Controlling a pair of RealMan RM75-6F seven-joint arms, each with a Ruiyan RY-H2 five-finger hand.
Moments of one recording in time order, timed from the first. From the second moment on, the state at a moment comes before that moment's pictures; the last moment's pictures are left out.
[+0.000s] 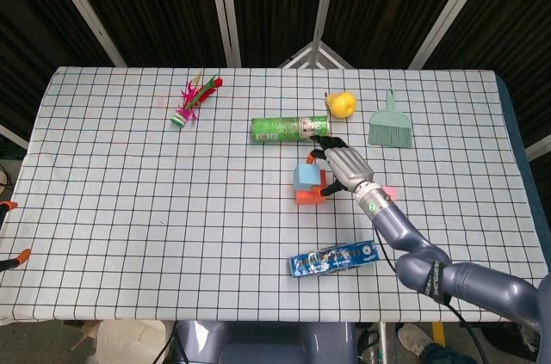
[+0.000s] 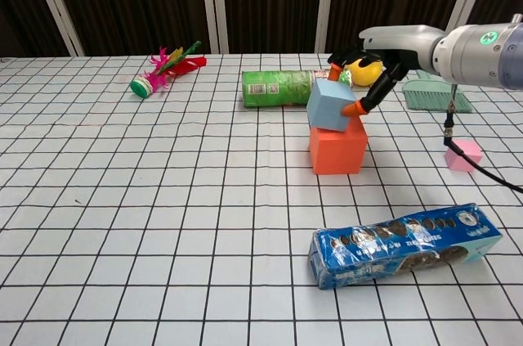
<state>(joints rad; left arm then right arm) -0.09 -1.10 -0.10 -1.69 1.16 1.40 0.27 0.89 -1.41 0.27 -1.43 -0.96 0.68 0.00</state>
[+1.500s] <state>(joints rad) -0.10 -1.12 -0.09 -1.70 1.15 1.40 0.31 0.85 -1.38 0.25 -1.42 -1.10 0.70 0.13</state>
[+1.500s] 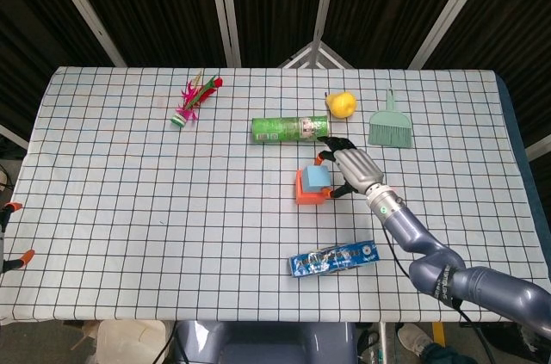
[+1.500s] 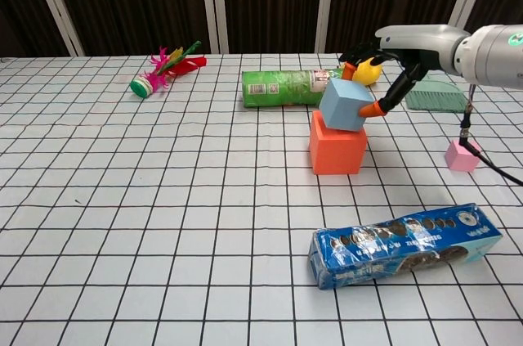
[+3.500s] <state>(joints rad) -0.10 -1.11 -0.09 -1.70 1.15 1.40 0.29 0.88 -1.39 0.24 -1.45 -0.98 0.71 0.00</state>
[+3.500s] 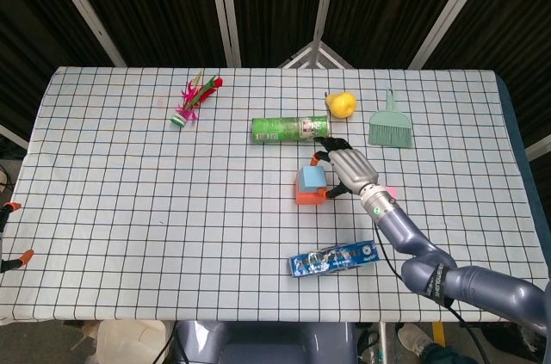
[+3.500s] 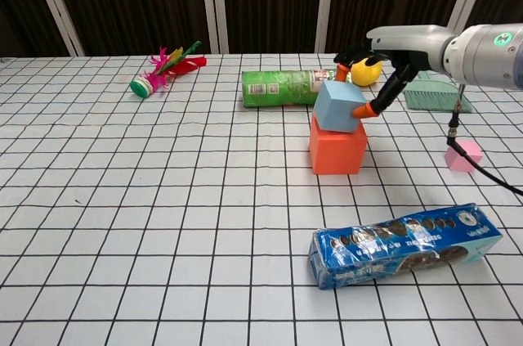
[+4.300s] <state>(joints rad) -0.10 -1.11 -0.09 -1.70 1.14 1.40 0.30 0.88 -1.41 0.24 -1.44 -0.97 0.72 -0.01</state>
